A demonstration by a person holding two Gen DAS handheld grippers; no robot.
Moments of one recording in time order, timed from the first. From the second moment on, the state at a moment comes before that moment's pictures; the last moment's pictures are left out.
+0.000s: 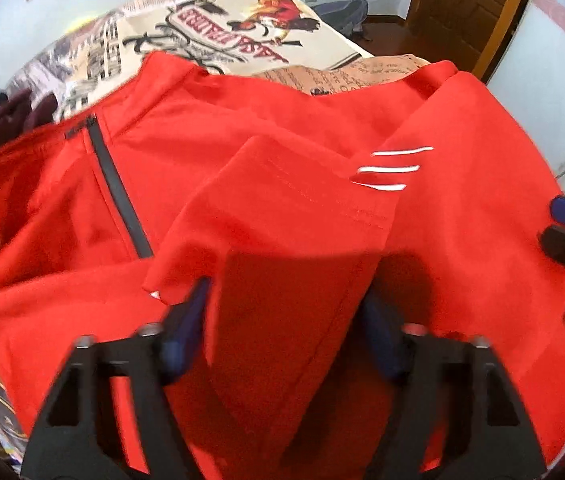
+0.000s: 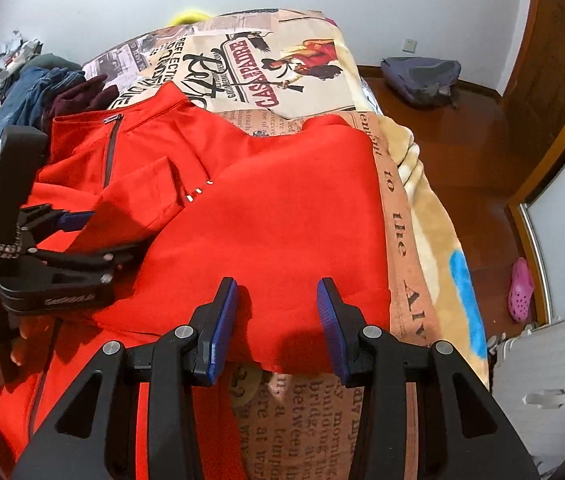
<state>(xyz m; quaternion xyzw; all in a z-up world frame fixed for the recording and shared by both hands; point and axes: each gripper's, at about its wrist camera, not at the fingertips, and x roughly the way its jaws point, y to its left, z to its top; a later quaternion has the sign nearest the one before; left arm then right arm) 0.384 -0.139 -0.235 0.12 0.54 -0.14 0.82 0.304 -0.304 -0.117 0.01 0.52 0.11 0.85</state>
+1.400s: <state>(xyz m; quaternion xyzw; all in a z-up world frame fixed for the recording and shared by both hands) 0.284 0.135 -0.188 -0.05 0.45 0.07 0.89 0.321 -0.227 -0.126 -0.04 0.54 0.15 0.82</state>
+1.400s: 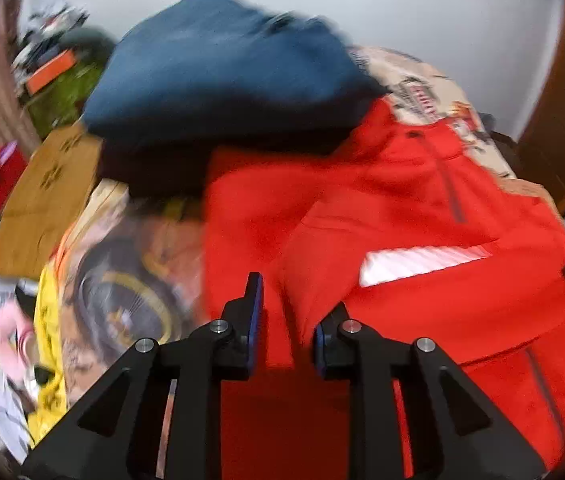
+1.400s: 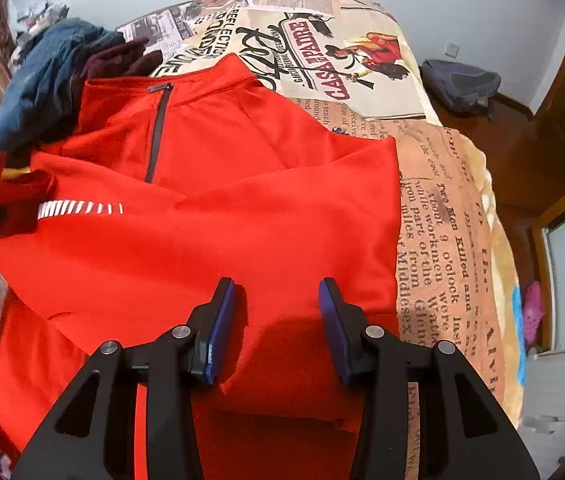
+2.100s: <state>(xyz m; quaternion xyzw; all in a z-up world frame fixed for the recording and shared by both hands) 0.275 0.151 -0.154 -0.04 0.45 0.07 0.89 0.336 -0.220 -0.089 -0.05 0.52 0.16 0.84</state>
